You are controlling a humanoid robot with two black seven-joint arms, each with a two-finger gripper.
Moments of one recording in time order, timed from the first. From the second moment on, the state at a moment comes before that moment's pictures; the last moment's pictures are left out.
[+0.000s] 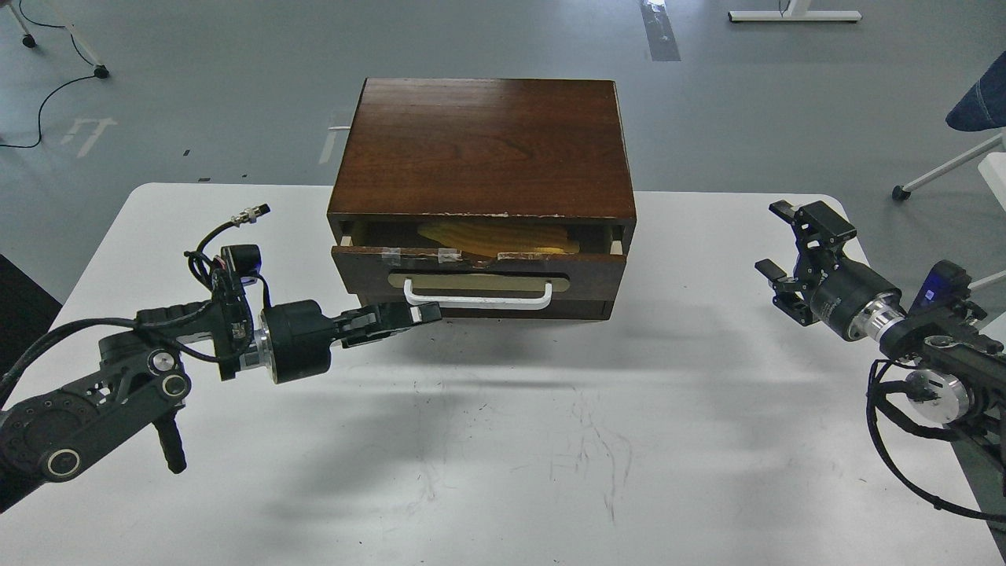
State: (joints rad) left arm -0.50 0.57 -0.71 -1.29 1.36 -0.46 -0.45; right arm 0.67 -0.60 0.30 0.80 -0.29 0.26 0.49
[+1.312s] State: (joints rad) left arm -0.61 0.50 -0.69 -1.13 1.36 -0.49 -0.46; right arm 0.65 -0.60 0.30 0.80 -0.29 0.24 0.49
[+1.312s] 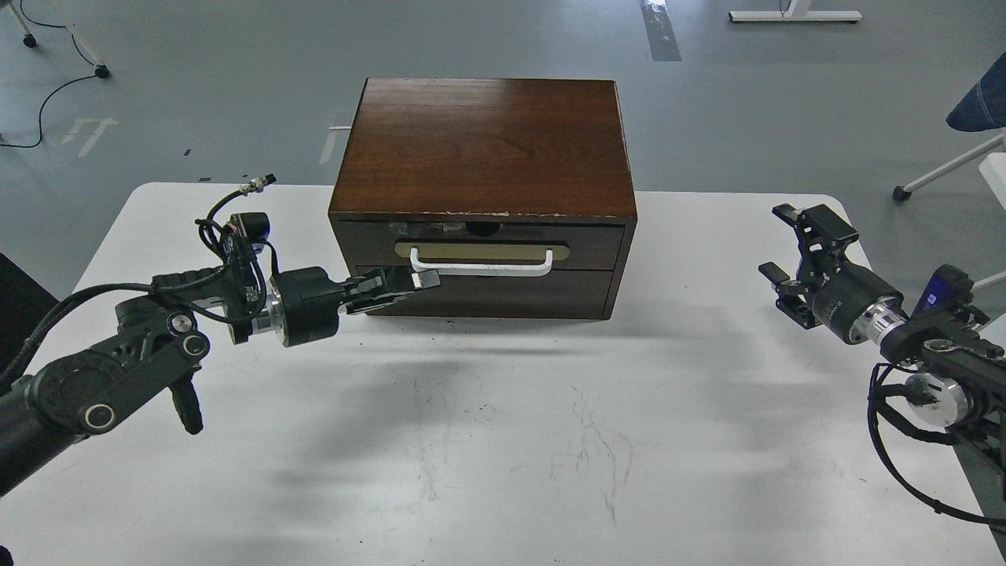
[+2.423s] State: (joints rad) left arm -0.45 0.79 -0.81 -1.33 0.51 -0.49 -0.49; right arm 0.65 -0.58 0.35 0.81 -0.29 0.24 0.49
